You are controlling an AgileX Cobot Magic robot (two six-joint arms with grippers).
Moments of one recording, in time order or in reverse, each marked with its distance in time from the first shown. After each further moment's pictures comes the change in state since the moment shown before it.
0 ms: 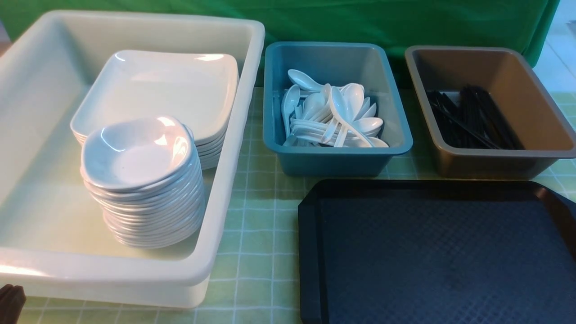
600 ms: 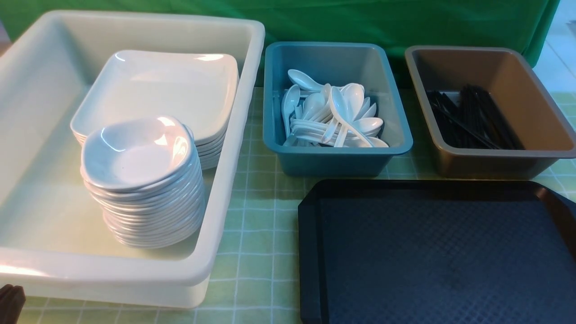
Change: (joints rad) right arm 0.000 0.000 0.000 0.000 0.000 0.000; left arm 0.000 0.000 0.000 0.003 0.000 -0.001
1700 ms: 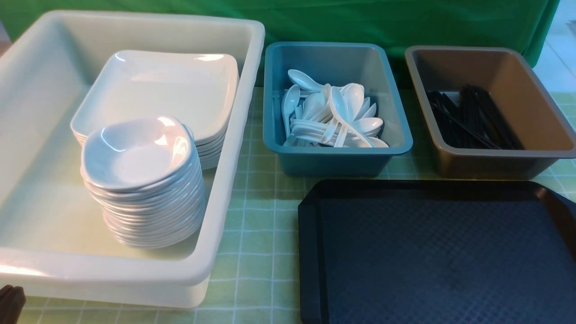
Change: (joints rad) right arm -0.626 -0.001 0.400 0.170 0.290 -0.285; left arm -0.001 -0.002 0.000 0.007 0.004 -0.002
